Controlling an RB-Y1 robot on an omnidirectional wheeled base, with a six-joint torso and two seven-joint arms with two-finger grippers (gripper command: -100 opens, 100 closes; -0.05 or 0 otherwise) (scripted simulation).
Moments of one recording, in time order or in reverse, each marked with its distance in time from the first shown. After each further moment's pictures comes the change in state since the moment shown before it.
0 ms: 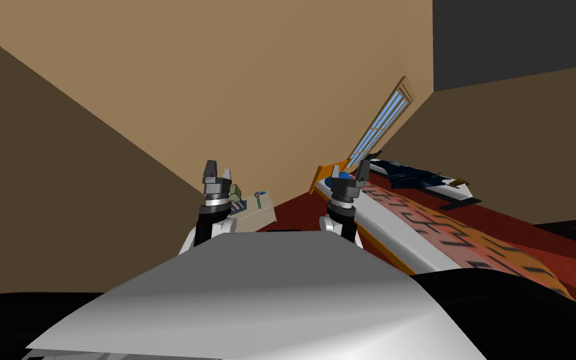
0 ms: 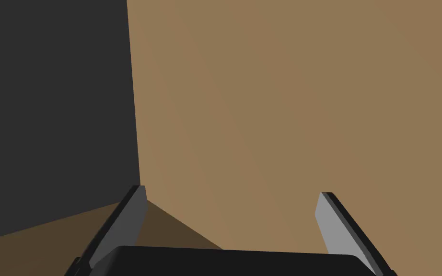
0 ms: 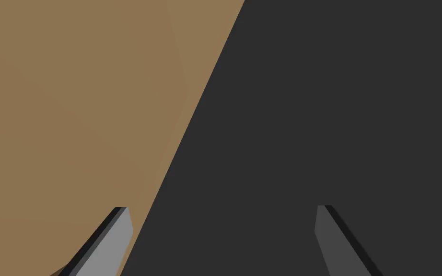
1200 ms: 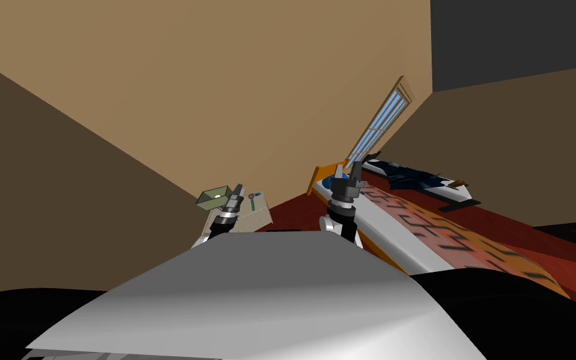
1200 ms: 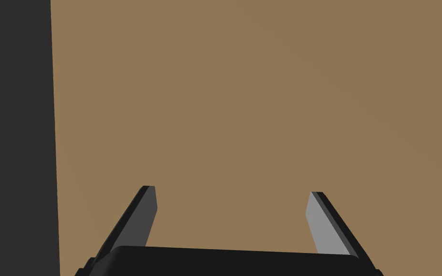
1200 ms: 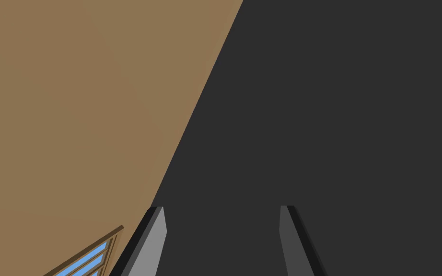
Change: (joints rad) left arm 0.103 0.189 -0.062 0.283 -0.107 -0.096 0.120; right arm 0.000 0.000 0.000 0.000 0.000 0.000 0.000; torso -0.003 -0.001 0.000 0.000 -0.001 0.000
